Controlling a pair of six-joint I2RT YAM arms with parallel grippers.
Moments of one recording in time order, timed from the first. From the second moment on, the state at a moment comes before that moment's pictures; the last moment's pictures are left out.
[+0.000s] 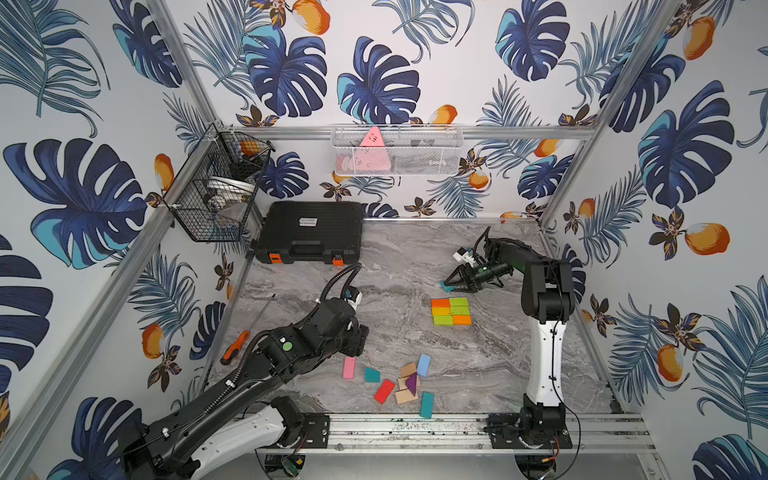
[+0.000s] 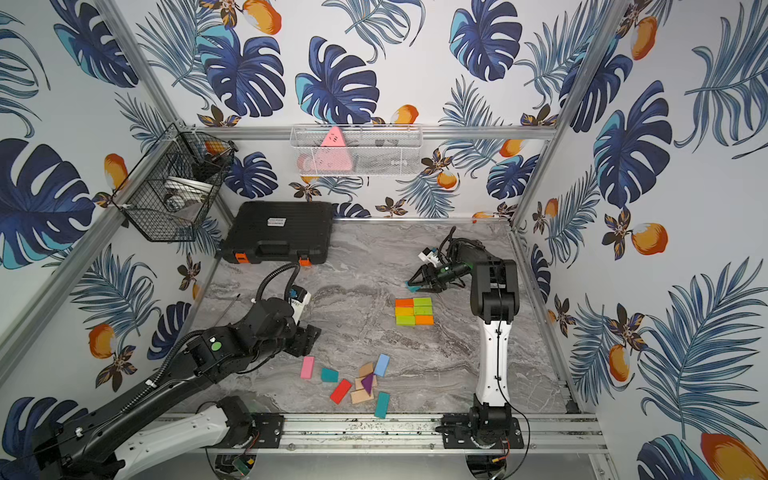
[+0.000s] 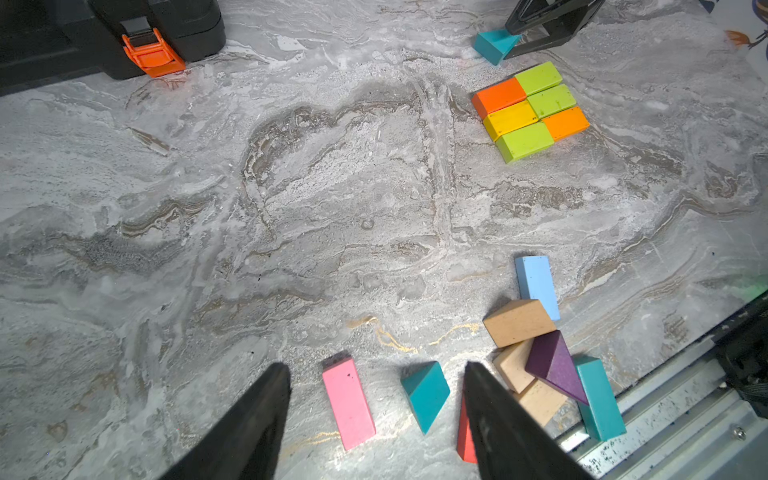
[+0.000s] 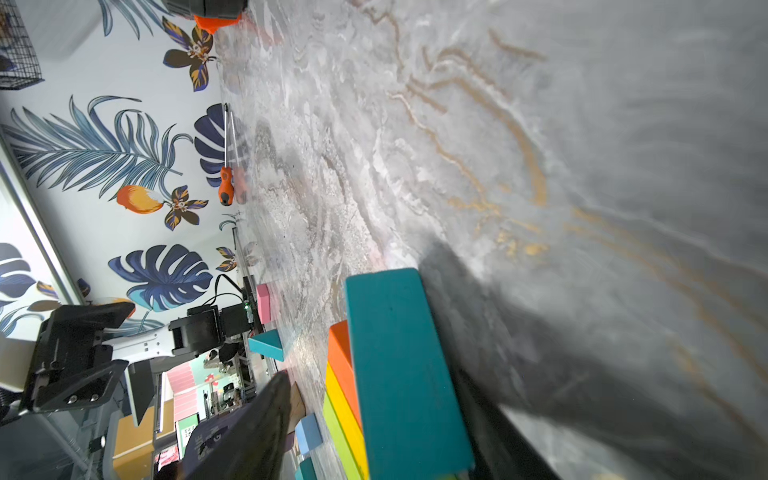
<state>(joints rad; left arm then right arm) -0.73 0.89 0.84 -0.80 -0.18 -0.37 0.01 2.38 1.78 -1.07 -0.95 -0.27</state>
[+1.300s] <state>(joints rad) -0.73 0.86 0.84 -0.80 -0.16 -0.37 0.10 2.35 1.78 -0.58 -0.67 0.05</state>
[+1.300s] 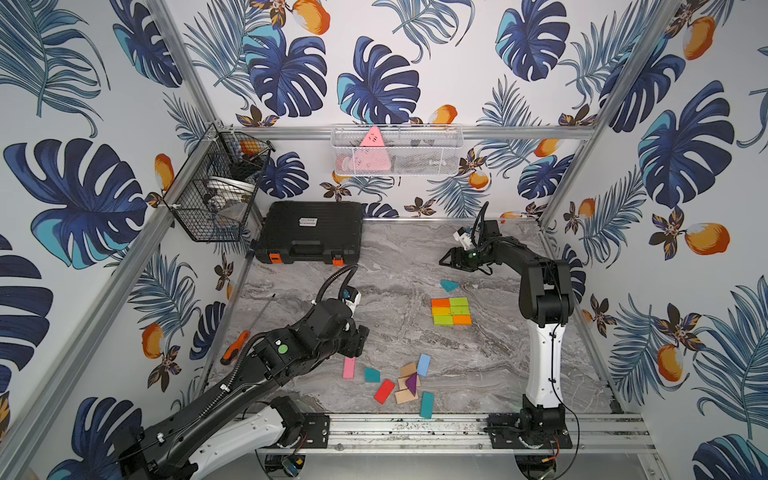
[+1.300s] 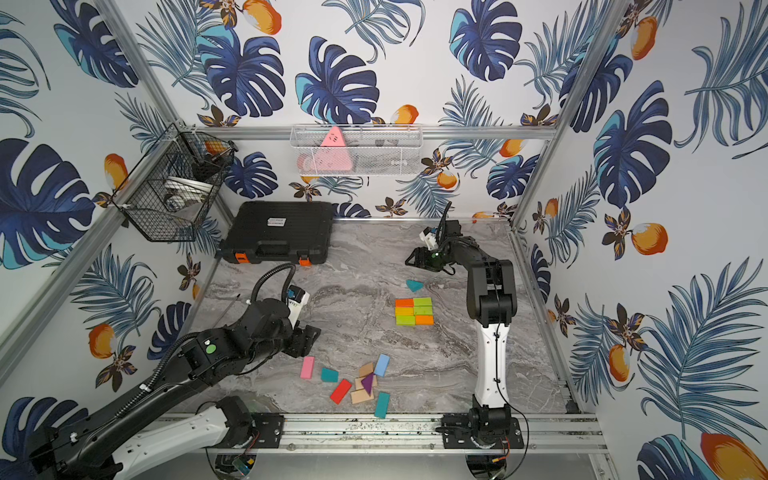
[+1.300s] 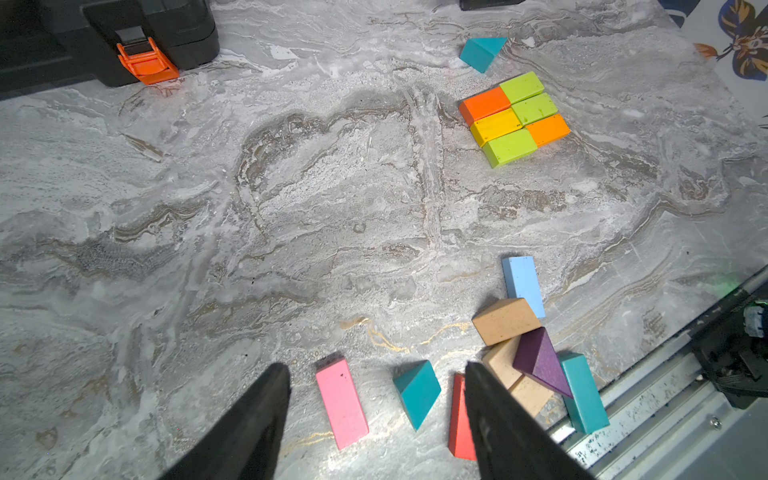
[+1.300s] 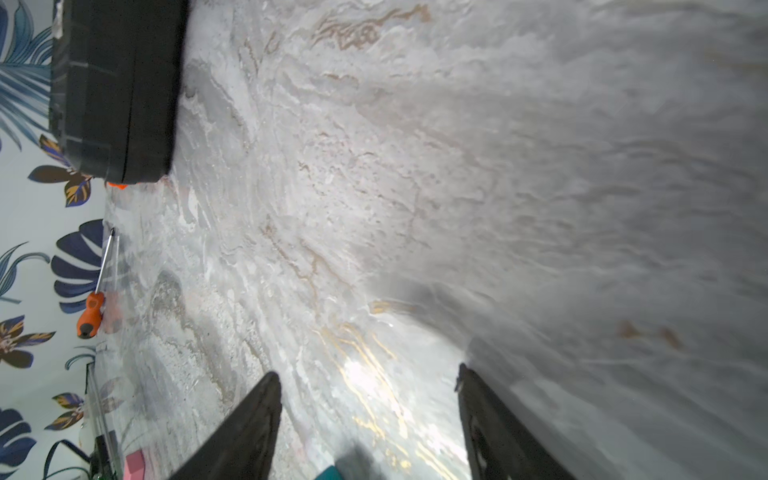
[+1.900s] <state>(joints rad) -0.73 0.86 0.84 -0.80 -0.16 -0.37 0.12 2.36 1.75 -0.79 -0.90 -0.07</state>
